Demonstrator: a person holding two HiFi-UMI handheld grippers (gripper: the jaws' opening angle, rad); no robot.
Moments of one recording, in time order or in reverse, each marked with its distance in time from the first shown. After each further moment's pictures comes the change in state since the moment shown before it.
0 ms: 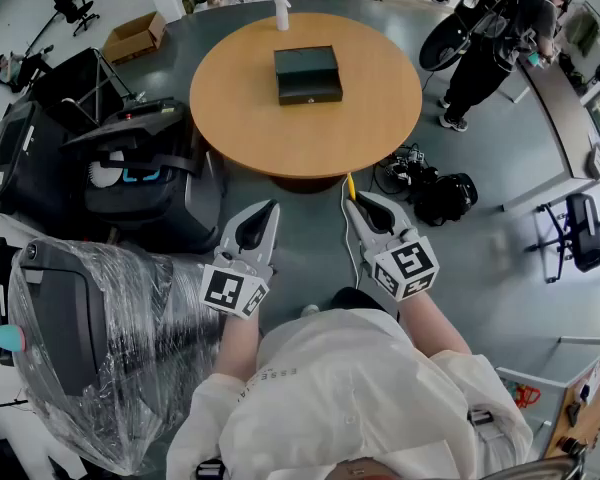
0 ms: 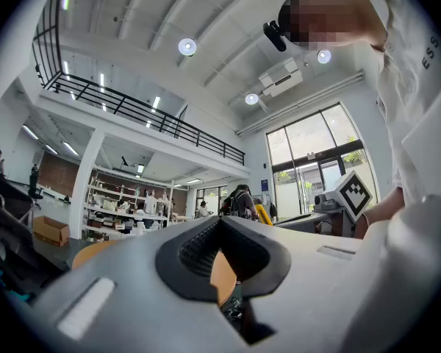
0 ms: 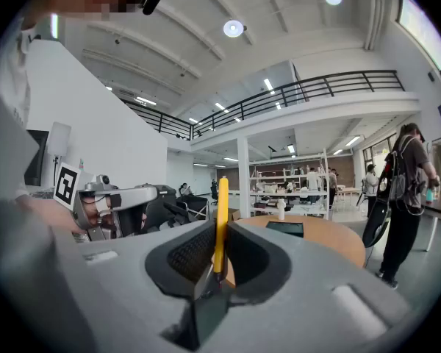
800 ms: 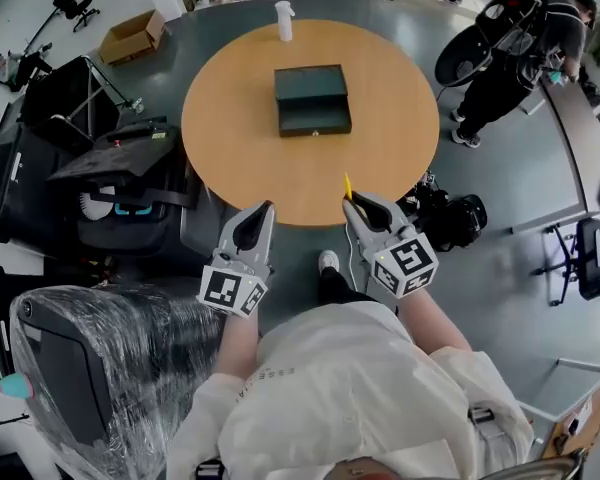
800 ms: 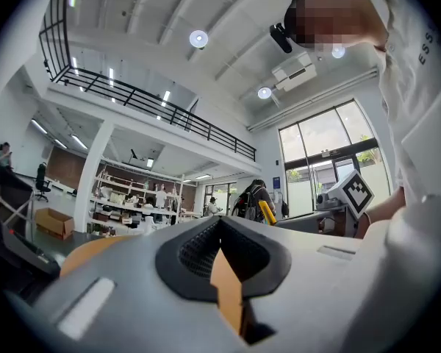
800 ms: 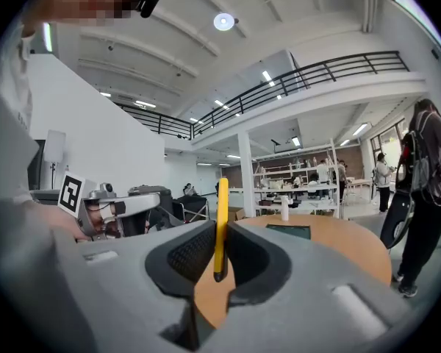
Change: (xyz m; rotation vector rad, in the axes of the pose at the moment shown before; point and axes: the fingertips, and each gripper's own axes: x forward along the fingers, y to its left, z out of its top) left arm 0.109 0.100 -0.041 -0.029 0.025 0.065; right arm 0.123 -0.091 -0.006 0.048 0.004 0.071
